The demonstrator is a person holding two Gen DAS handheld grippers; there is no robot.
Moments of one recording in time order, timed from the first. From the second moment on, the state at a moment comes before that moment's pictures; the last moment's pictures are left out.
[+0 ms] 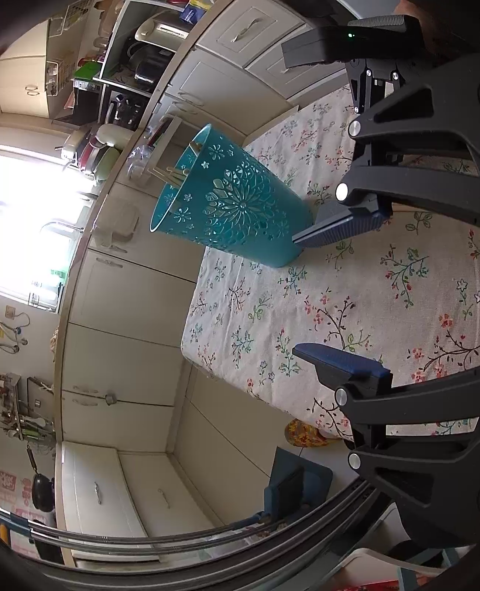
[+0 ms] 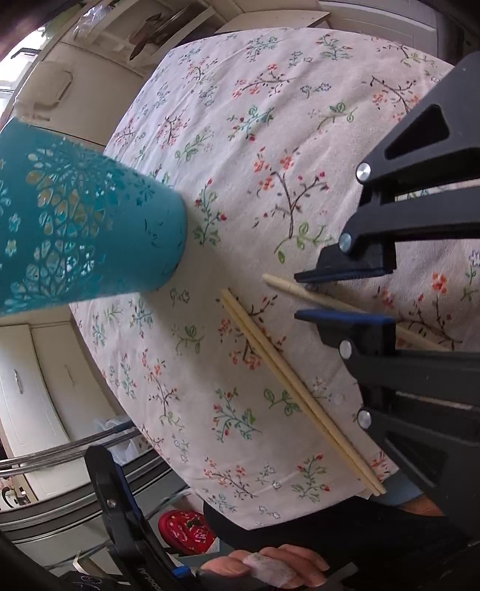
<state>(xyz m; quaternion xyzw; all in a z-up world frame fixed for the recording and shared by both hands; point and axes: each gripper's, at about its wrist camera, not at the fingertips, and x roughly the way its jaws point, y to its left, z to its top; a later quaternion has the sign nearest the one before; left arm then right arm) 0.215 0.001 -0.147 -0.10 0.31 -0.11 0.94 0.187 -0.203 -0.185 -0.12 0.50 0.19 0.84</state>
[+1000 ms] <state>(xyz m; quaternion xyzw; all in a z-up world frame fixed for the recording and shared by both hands) 0.211 -0.007 -0.154 -0.09 0.34 -0.11 0.93 0.195 -0.270 -0.030 0.15 0.25 0.22 0.93</state>
